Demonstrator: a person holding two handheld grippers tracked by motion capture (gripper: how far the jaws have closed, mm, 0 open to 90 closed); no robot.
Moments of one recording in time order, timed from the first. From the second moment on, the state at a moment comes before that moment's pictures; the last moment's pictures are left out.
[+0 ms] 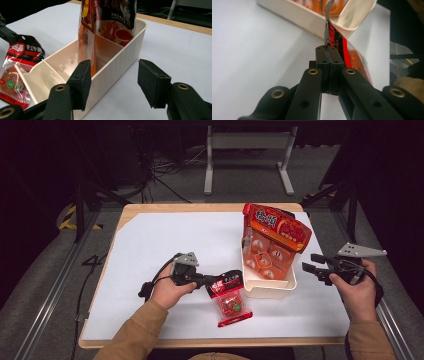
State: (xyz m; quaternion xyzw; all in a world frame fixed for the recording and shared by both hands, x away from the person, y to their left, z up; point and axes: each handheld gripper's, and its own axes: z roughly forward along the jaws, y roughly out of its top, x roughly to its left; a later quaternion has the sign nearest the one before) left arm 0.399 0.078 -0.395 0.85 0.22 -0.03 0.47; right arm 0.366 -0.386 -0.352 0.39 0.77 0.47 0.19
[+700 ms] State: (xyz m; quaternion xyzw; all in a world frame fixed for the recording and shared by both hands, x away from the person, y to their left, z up) left arm 0.372 0.085 -0.350 0.86 0.14 -0.02 0.49; right arm 0.367 -0.390 -0.352 0.40 0.76 0.47 0.19
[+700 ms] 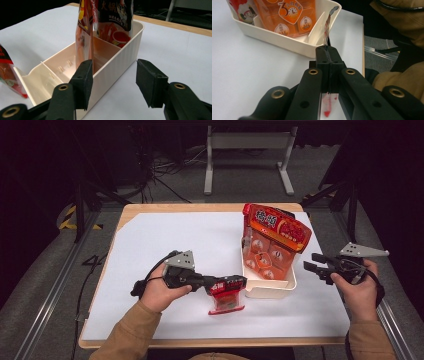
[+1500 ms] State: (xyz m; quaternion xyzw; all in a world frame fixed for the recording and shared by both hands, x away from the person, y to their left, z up) left arm 0.361 0.110 -0.317 0.84 0.12 0.01 0.52; right arm 0.372 -0.393 -0.361 0.41 0.76 0.47 0.18
